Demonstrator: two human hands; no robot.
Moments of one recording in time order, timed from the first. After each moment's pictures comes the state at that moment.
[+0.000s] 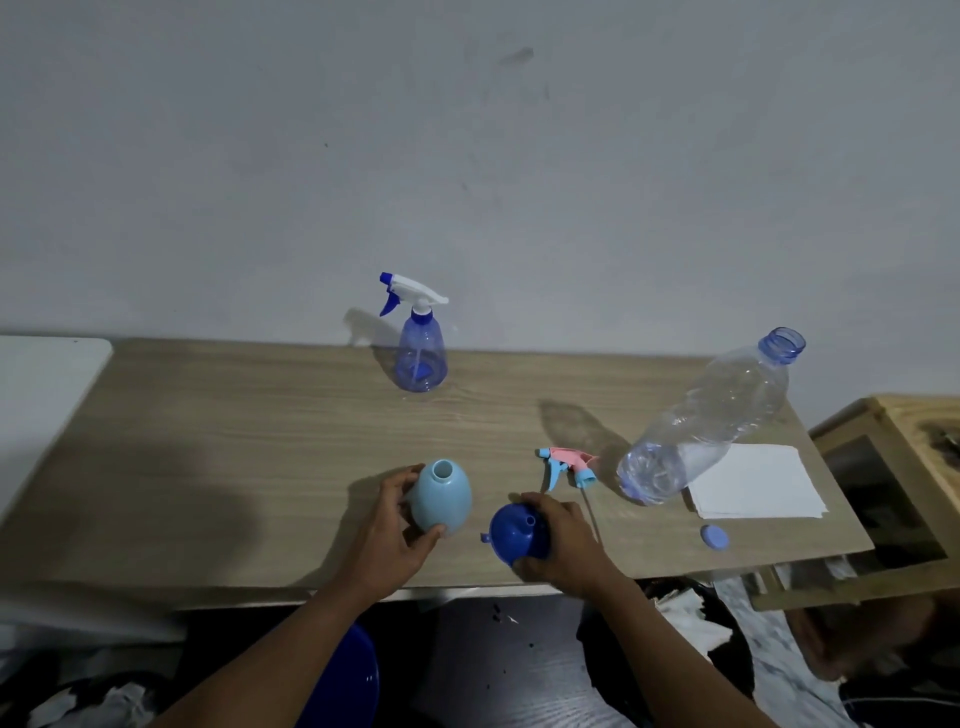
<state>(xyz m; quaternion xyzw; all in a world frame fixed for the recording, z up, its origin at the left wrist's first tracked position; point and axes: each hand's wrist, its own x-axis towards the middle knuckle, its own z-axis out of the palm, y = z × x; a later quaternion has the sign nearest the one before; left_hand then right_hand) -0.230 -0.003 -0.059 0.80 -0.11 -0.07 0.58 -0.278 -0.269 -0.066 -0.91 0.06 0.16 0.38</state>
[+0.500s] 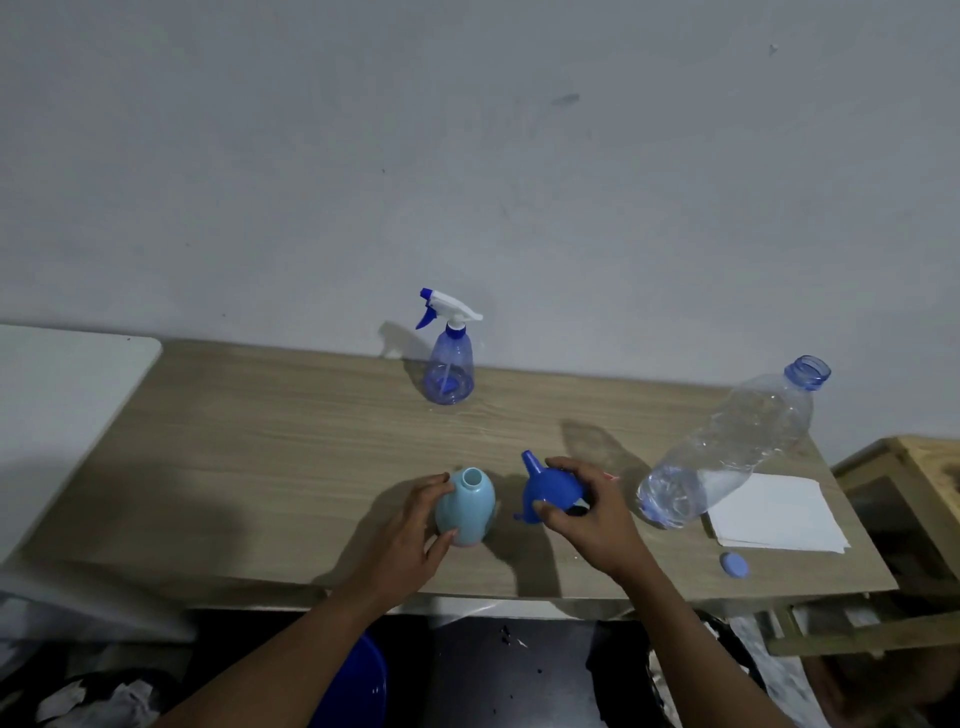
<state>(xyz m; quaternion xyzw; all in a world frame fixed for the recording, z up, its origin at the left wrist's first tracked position) -0.240 0.018 -0.032 0.86 -0.24 0.02 0.46 -0.259 -0.243 0.009 -0.83 0.08 -0.03 0.54</state>
